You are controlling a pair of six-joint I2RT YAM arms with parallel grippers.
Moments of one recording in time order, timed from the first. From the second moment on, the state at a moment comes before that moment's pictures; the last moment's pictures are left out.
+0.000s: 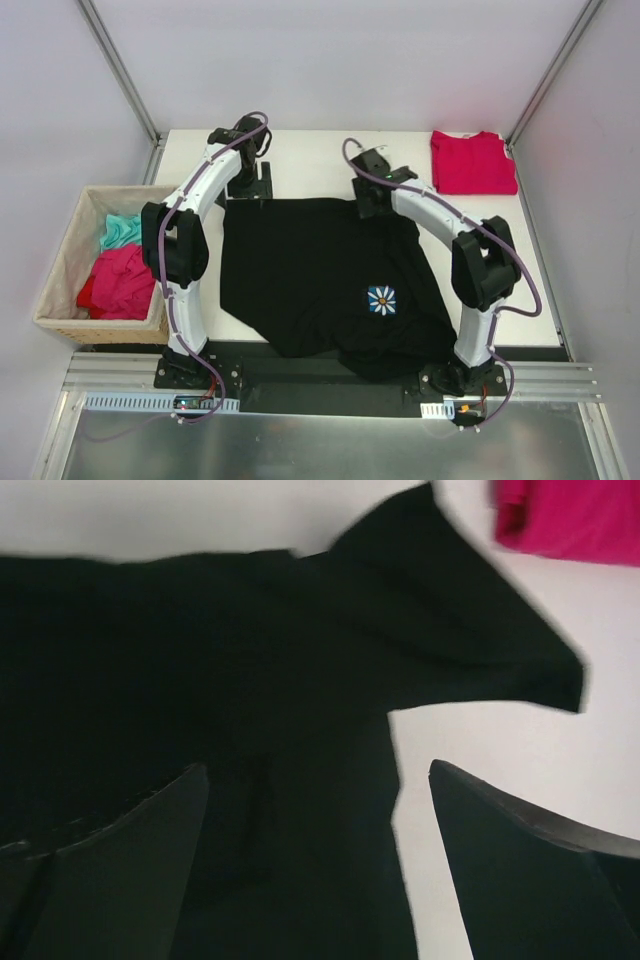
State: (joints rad) left arm -0.27 1.99 1.85 -1.18 -0.24 -0.39; right arm 0.51 1.90 1.55 -0.70 0.55 0.22
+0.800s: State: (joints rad) left arm -0.27 1.92 1.71 -1.13 -0.20 -0.39; right arm 0.66 1.90 1.31 -0.77 0.58 0.26
